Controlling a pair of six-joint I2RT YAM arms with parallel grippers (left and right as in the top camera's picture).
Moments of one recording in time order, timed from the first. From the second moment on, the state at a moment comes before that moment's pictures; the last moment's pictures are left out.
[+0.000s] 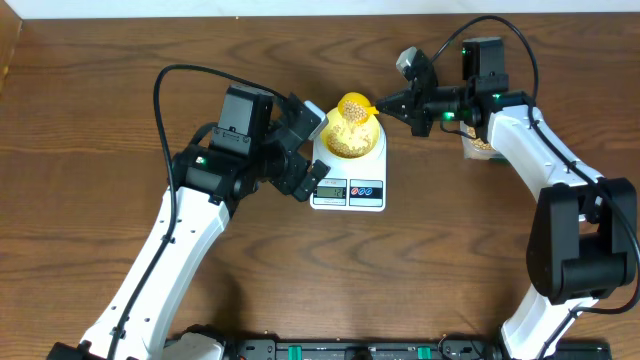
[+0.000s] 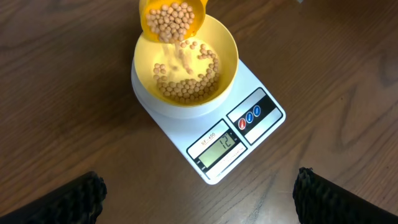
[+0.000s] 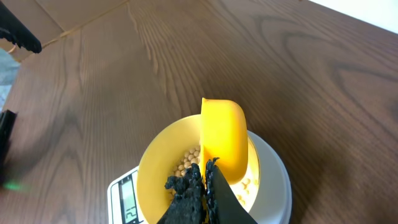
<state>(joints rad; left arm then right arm) -0.34 1.37 1.20 -0.78 0.31 0.32 0.15 1.92 1.36 -0.27 -1.01 -0.46</state>
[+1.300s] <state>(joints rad) -0.34 1.37 1.20 -0.78 0.31 0.32 0.18 1.92 1.36 -0.28 -1.00 -0.69</state>
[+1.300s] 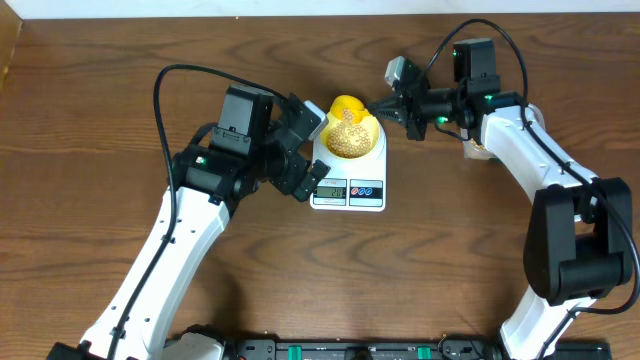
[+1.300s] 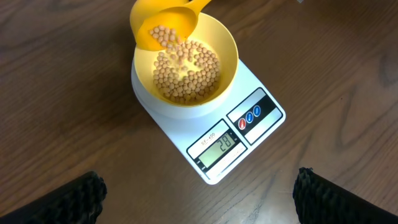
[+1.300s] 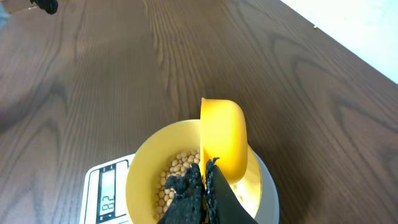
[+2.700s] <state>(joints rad) -0.34 1.37 1.20 -0.78 0.31 0.32 0.18 1.92 1.36 -0.28 -0.99 -0.78</state>
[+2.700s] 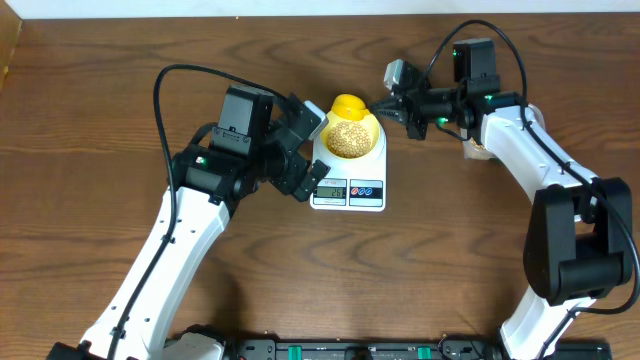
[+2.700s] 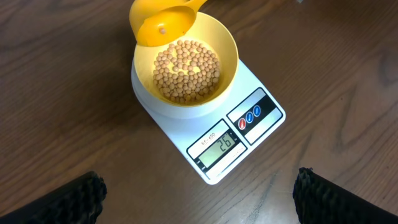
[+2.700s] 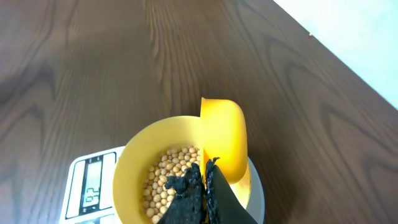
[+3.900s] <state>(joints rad) -0.34 1.37 1.20 -0.78 0.31 0.32 0.18 1.67 1.36 -0.28 -0.68 -0.58</state>
